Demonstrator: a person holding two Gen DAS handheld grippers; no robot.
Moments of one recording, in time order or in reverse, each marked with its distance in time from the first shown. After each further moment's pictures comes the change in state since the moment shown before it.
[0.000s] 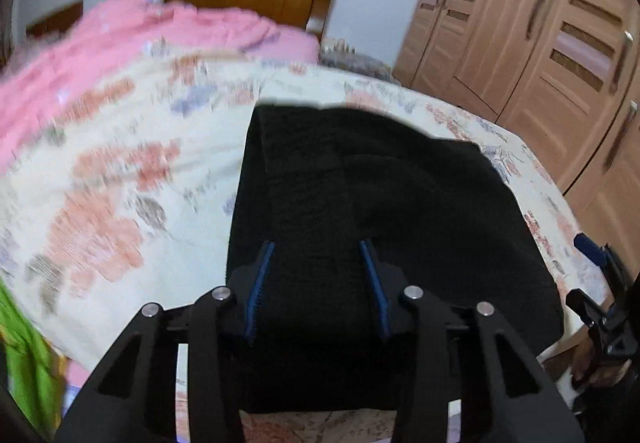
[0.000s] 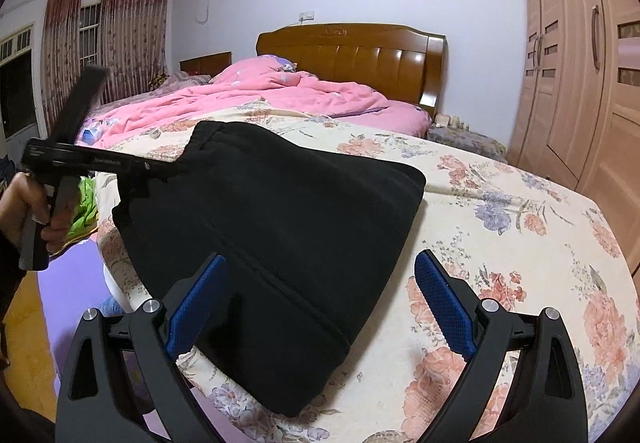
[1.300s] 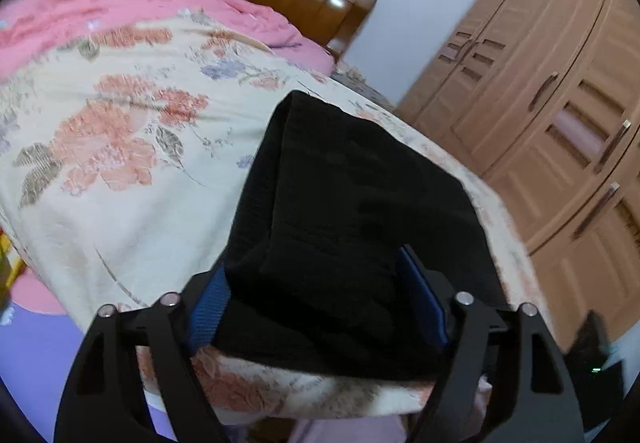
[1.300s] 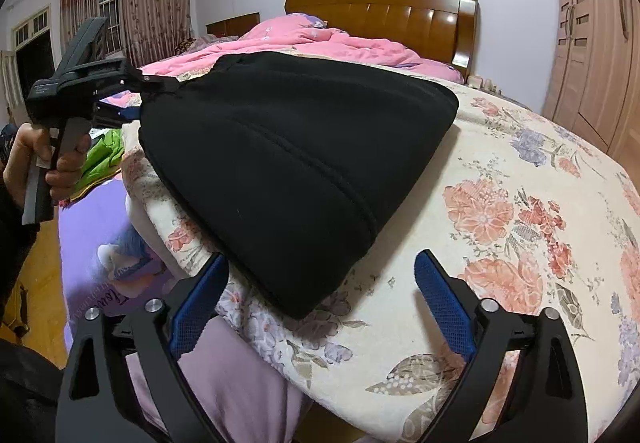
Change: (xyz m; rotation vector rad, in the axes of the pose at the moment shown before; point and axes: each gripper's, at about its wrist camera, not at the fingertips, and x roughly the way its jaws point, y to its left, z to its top) left arm -0.014 0.028 -0.042 -0.278 -0.061 -0.092; right arm 0.011 0.000 -0.059 -0.032 0.147 0.121
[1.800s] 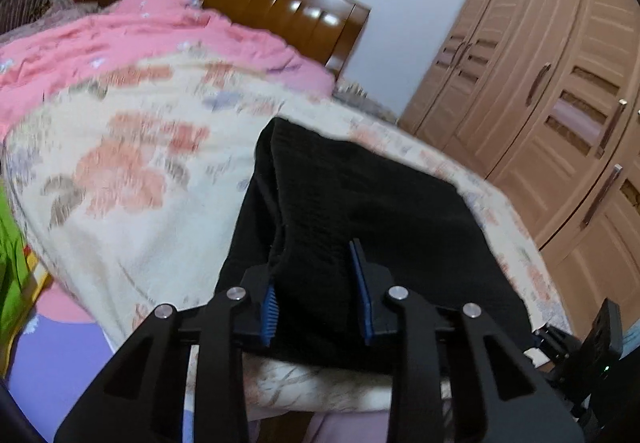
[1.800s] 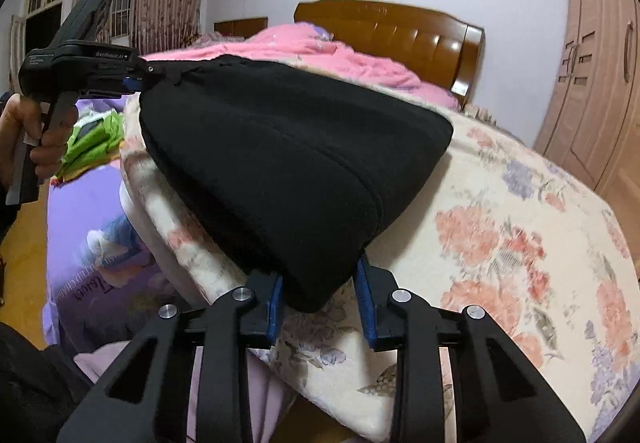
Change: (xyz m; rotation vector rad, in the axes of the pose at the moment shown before) left arm -0.019 -0.013 -0.007 0.046 -0.035 0.044; right arm -0.005 0.013 -0.003 -0.102 -0.023 -0.053
